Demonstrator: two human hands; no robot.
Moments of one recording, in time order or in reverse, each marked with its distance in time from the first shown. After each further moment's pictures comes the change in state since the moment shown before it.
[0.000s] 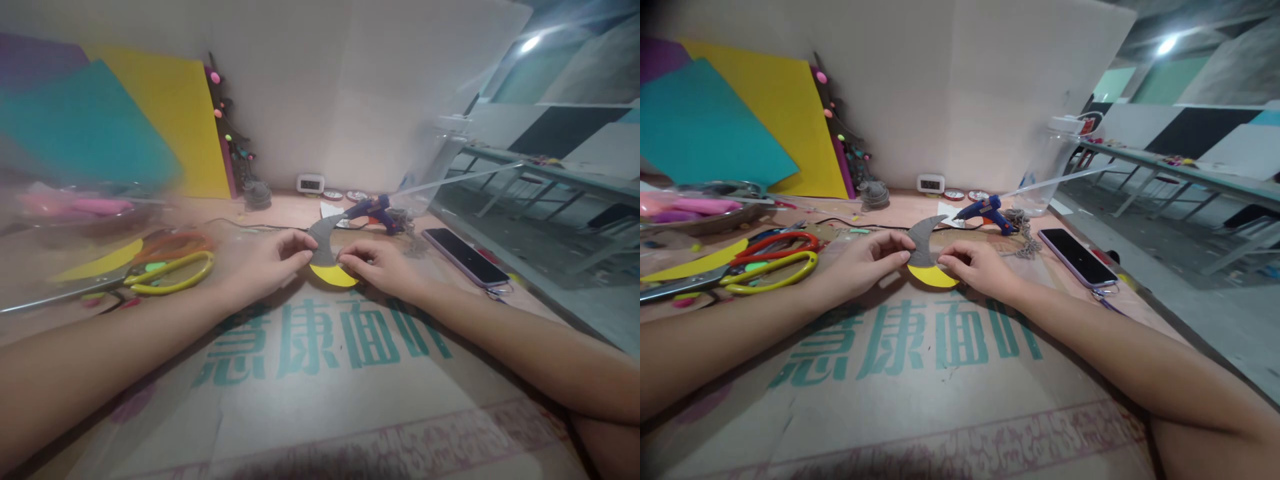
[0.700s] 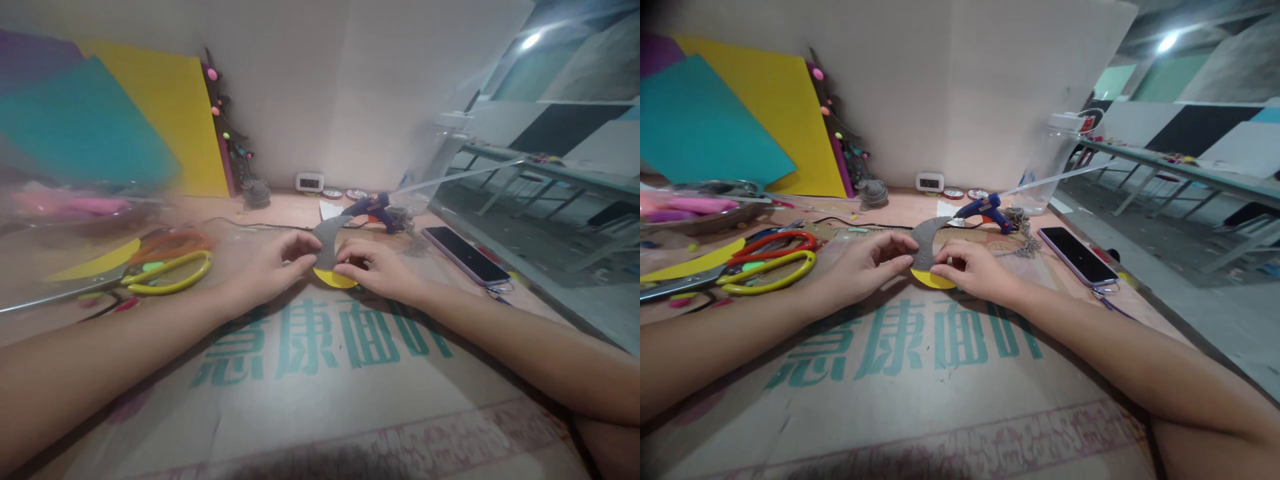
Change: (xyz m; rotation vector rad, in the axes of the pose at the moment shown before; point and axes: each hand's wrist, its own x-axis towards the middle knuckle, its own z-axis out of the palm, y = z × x) left_hand -0.002 -0.007 0.000 0.104 -0.062 0.120; right_hand 0.001 -0.003 0.003 -0.009 -0.041 -0.162
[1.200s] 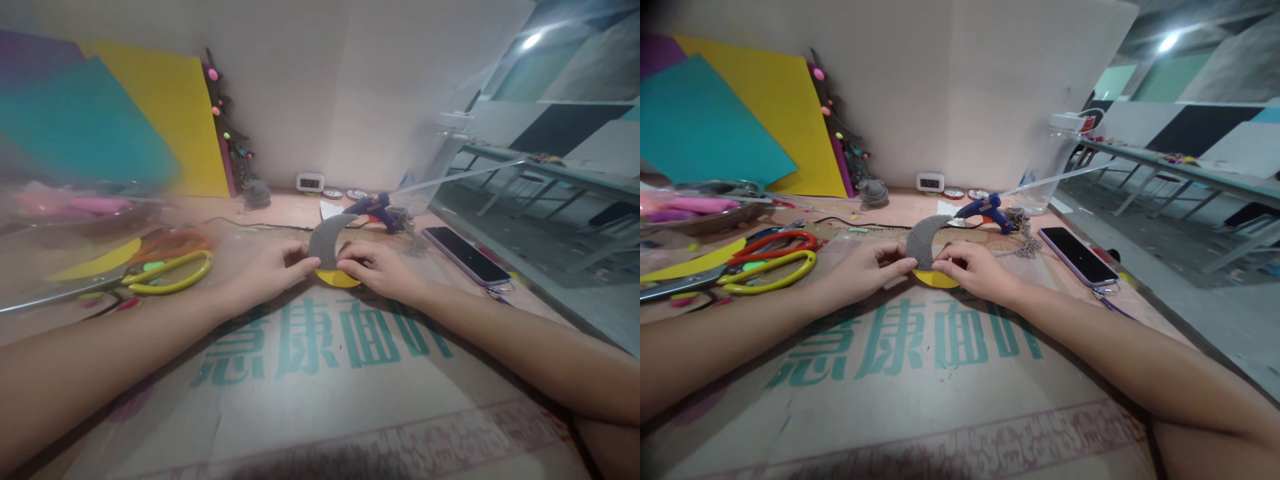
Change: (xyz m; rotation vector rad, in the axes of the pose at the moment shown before) left_hand 0.002 0.003 -0.004 0.197 -0.115 -0.094; right_hand -0.001 -0.002 -0.003 0.012 0.002 -0.036
